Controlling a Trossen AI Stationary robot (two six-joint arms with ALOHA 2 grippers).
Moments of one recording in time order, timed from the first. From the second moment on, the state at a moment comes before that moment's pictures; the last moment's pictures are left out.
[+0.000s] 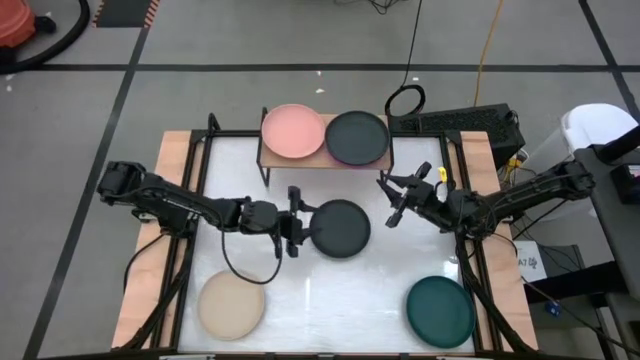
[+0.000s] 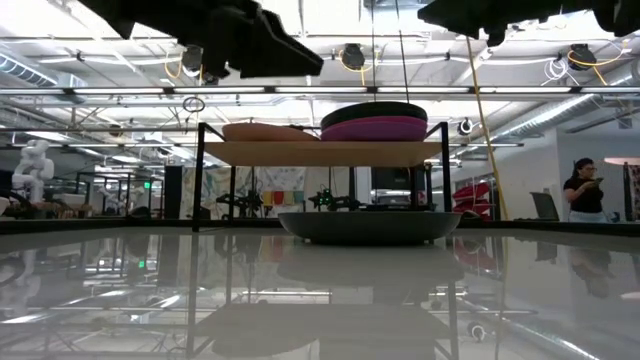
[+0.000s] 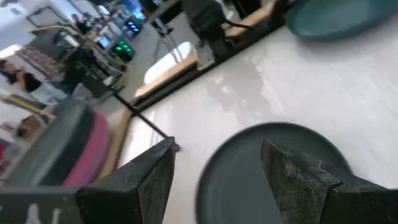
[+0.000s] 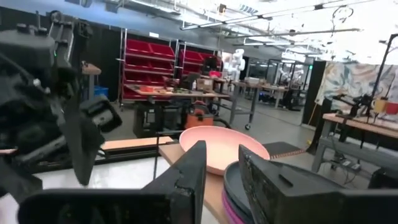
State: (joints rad) left arm -0.17 1.47 0.78 0.38 -0.28 0.53; right arm 0.24 0.94 0.43 0.71 0.78 -0.24
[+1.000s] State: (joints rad) left arm -0.21 1.81 0.98 0.09 0.05 0.52; right arm 0.24 0.97 0.43 0.74 0.78 -0.22
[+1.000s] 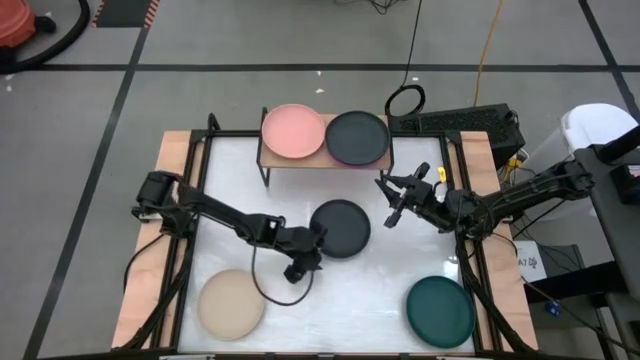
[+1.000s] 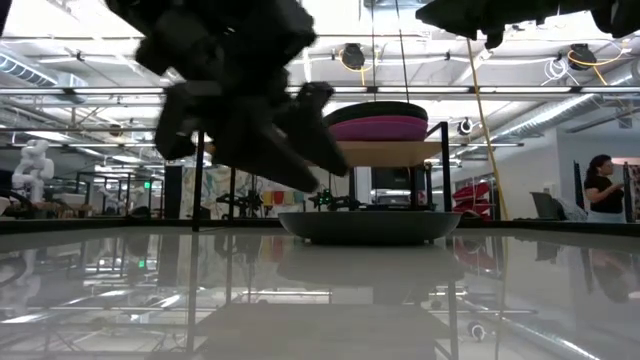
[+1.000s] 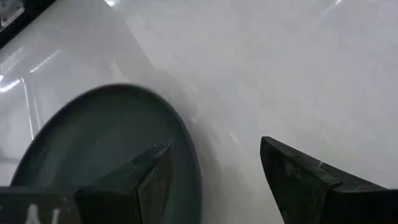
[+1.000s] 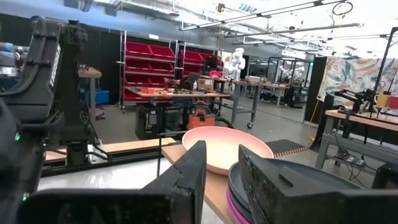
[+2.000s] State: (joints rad) left arm -0.15 1.67 1.03 -0.20 -0.18 0.52; right arm 0.24 0.97 0.43 0.72 0.78 -0.22
